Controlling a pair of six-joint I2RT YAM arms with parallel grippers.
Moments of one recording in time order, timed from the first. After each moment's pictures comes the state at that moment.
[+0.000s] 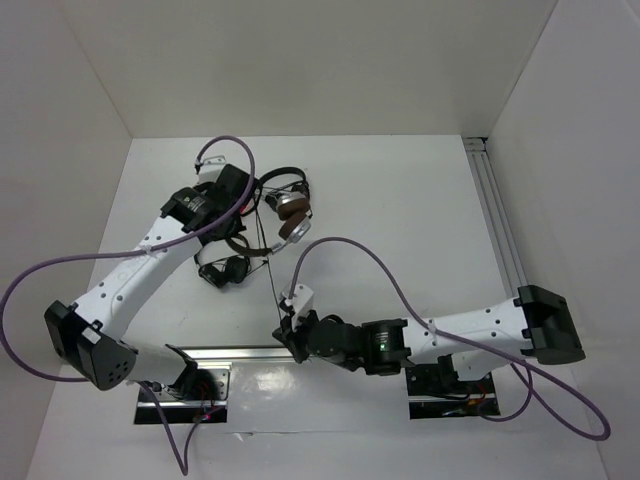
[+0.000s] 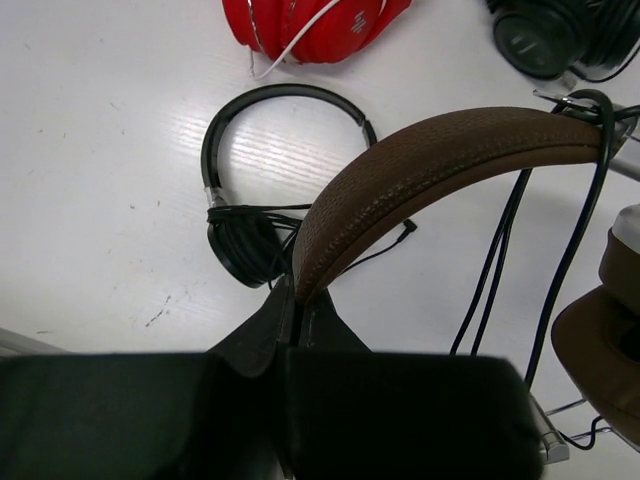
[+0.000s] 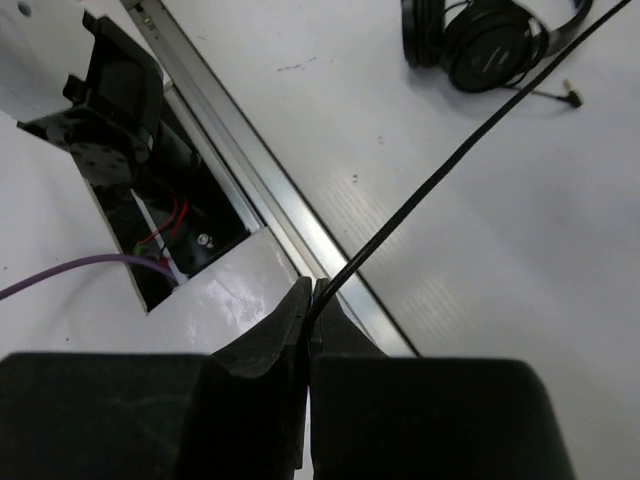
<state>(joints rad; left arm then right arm) -0.54 1.36 1.44 -1.11 -0.60 -0.74 1.56 1.27 0.76 0.13 0.47 0.43</state>
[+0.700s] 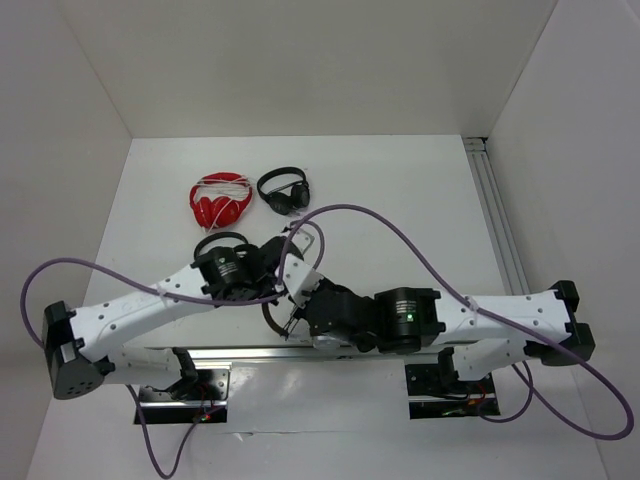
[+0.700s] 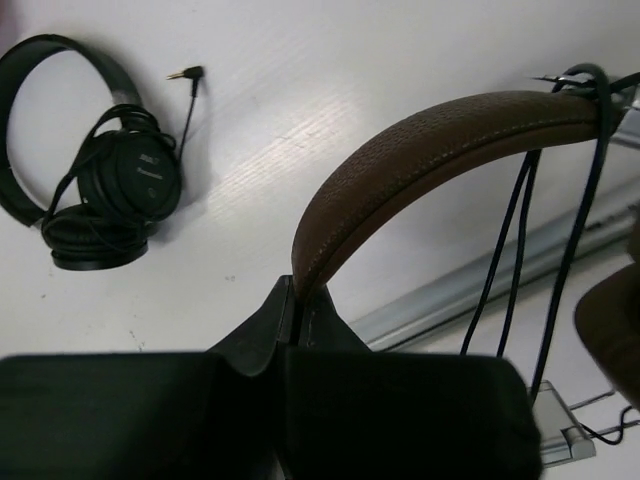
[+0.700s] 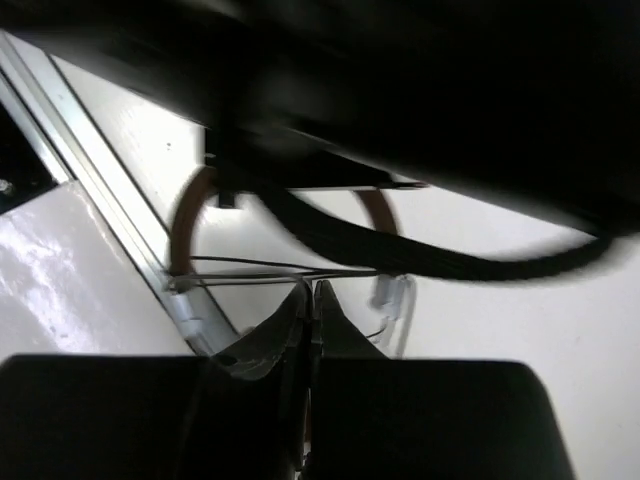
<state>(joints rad) -1.00 1.28 1.17 -0.96 -0.38 -0.35 1.53 1.26 1.27 -0.62 0.66 0.09</state>
